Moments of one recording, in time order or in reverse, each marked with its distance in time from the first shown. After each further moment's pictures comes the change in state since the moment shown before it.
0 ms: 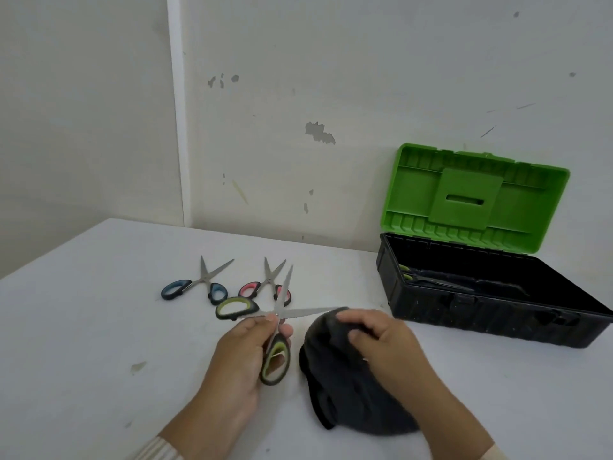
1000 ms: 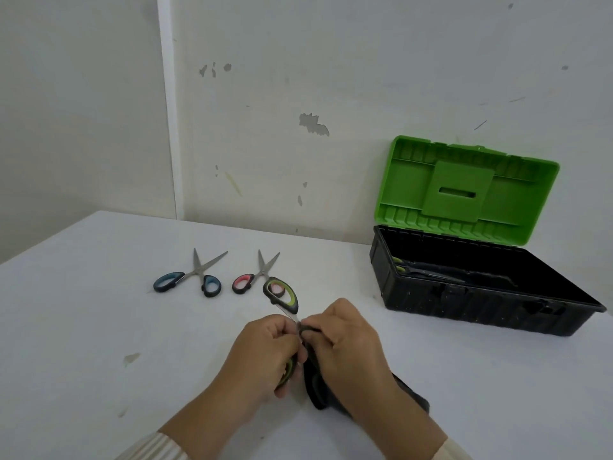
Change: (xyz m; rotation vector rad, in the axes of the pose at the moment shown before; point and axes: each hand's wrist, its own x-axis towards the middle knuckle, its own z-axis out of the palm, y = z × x) left_hand -0.013 -0.002 0.008 0.460 -0.196 0.100; right_hand -0.008 -0.014 0.036 -0.433 0.163 -0.393
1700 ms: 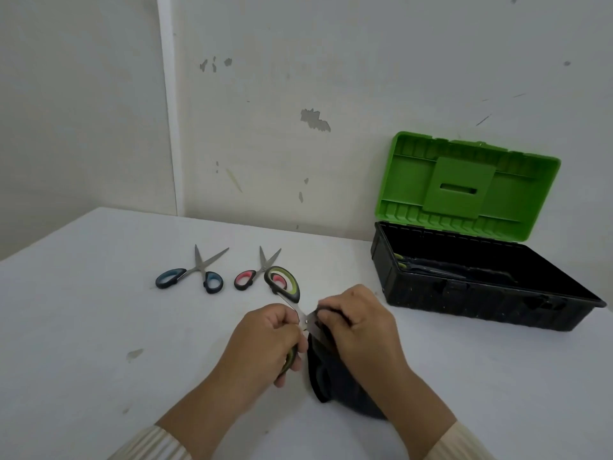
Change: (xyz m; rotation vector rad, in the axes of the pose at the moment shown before) left_hand -0.004 0.008 -0.005 0.014 0.000 0.023; right_hand 0.003 0.012 -0.004 0.169 0.067 0.052
